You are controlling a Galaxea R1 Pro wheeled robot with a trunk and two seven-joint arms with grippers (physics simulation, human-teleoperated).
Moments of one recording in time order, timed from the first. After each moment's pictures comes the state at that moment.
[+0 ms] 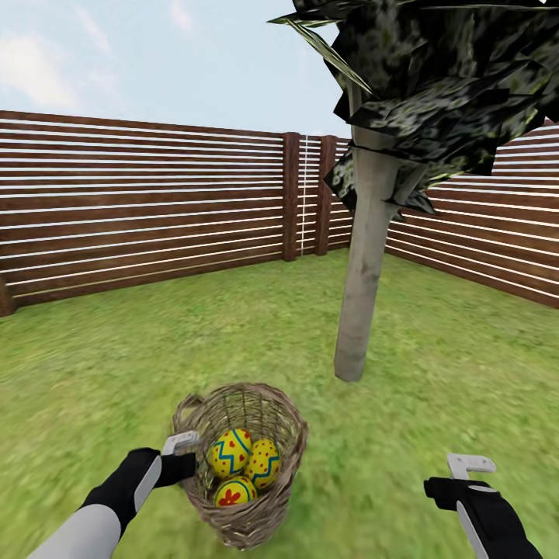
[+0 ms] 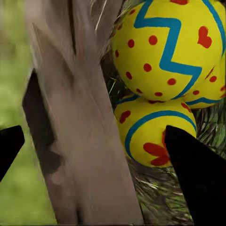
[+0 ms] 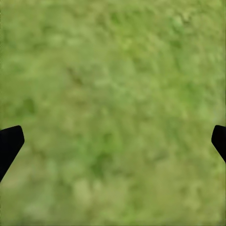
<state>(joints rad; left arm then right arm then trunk) -0.61 0.05 0.15 -0.46 0.08 0.53 -0.14 -0.15 -0.16 -0.12 -1.31 -0.01 0.77 -0.13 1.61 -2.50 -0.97</state>
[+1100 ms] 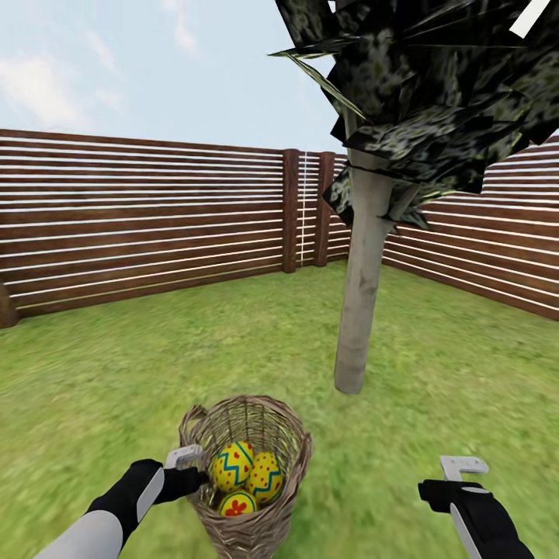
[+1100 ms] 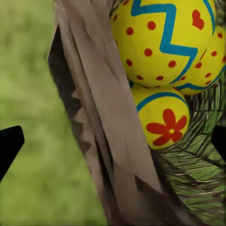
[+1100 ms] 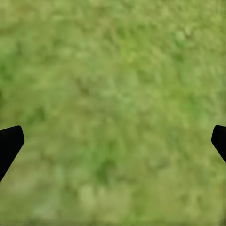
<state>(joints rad) -0.61 0.04 0.15 -0.37 0.08 0.52 -0.14 -0.15 -0.15 -0.09 -1.30 -0.01 0.77 -0.14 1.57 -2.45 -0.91</state>
